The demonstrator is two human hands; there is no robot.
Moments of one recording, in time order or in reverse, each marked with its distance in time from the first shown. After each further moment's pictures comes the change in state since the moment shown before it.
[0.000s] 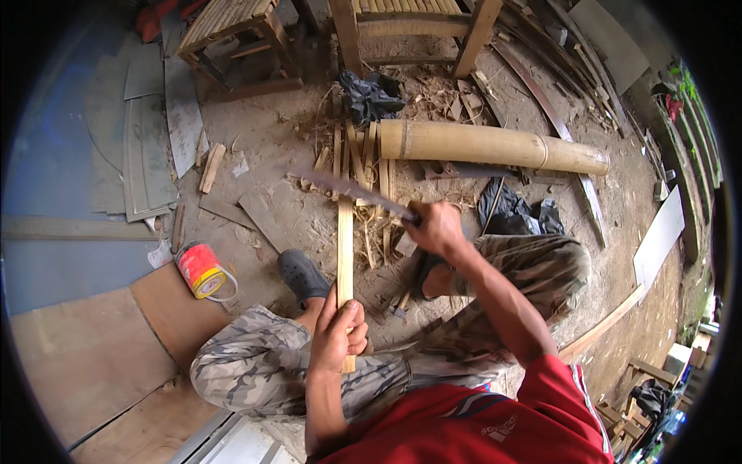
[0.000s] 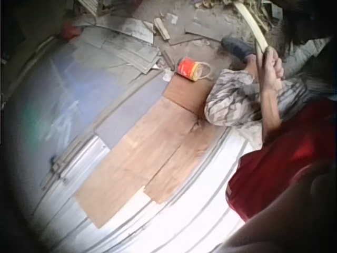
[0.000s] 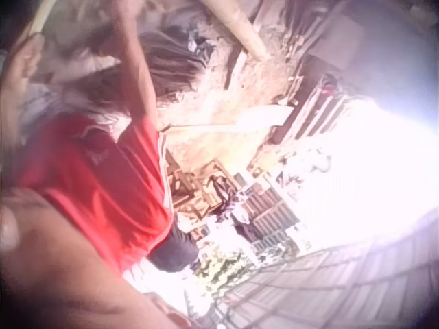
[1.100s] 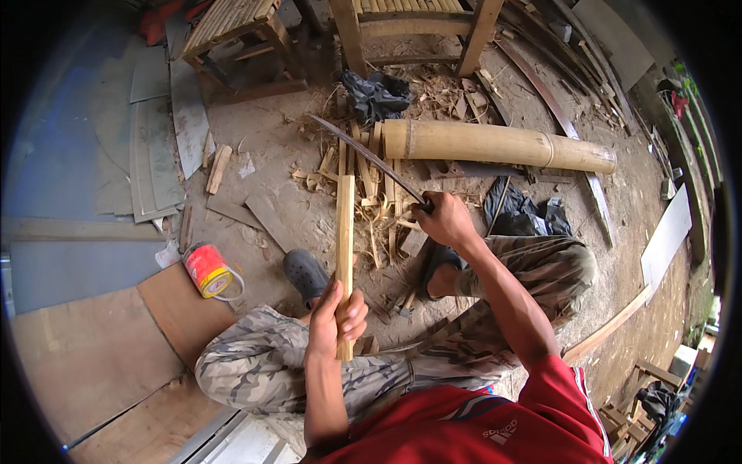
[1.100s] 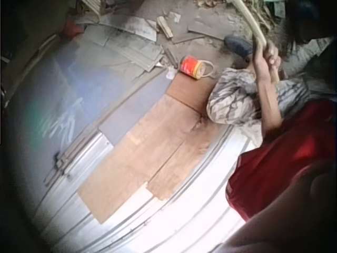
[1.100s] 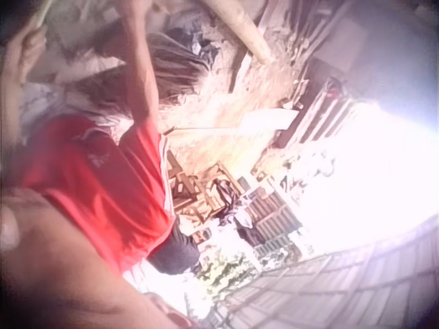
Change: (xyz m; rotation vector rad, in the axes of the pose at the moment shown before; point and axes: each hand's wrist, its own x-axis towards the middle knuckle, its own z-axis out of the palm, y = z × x) left_hand 0.024 0.003 -0.018 -0.268 -0.235 0.059; right_hand 0.005 0.008 -0.016 0.217 0.086 0.108
